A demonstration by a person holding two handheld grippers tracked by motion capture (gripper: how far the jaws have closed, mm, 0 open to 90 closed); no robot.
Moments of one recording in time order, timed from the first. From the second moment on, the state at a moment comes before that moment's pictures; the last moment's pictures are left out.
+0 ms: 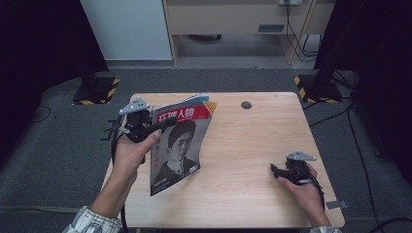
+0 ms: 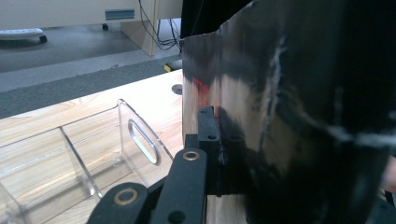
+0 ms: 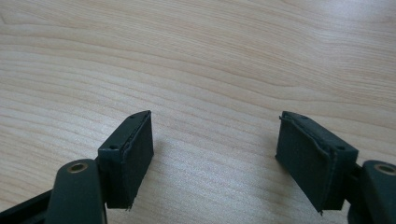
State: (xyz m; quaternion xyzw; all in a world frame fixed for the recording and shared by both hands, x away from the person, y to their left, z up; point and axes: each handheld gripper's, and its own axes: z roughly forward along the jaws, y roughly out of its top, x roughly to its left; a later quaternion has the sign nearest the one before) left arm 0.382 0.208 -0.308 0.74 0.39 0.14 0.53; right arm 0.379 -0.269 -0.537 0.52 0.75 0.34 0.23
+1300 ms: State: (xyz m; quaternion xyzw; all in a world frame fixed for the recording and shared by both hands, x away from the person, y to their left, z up) left arm 0.372 0.253 -0.302 0.73 0.41 0.17 0.52; right arm 0.379 -0.269 -0.537 0.52 0.75 0.34 0.23
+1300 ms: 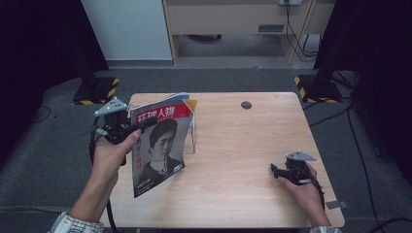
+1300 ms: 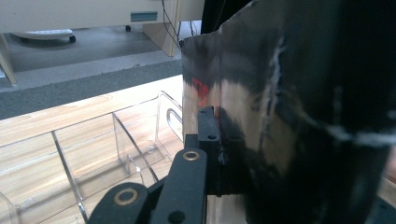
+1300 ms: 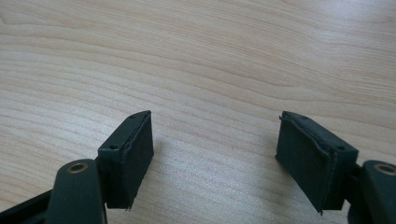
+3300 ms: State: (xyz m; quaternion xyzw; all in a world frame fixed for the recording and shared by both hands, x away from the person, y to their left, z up) left arm 0.355 0.319 -0.305 0.71 0.45 0.20 0.50; right arm 0.379 -0.269 -0.537 0.52 0.75 0.34 0.23
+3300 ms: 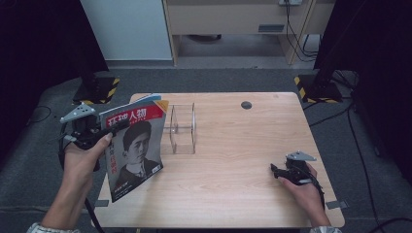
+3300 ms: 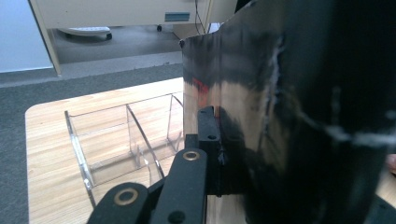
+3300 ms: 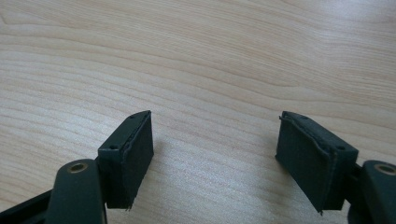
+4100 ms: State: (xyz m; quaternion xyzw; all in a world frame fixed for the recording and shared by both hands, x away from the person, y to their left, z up) left arm 0.350 0.339 -0.303 0.70 0.46 0.21 0.50; right arm 0.379 -0.269 -0.537 0.52 0.75 0.34 0.23
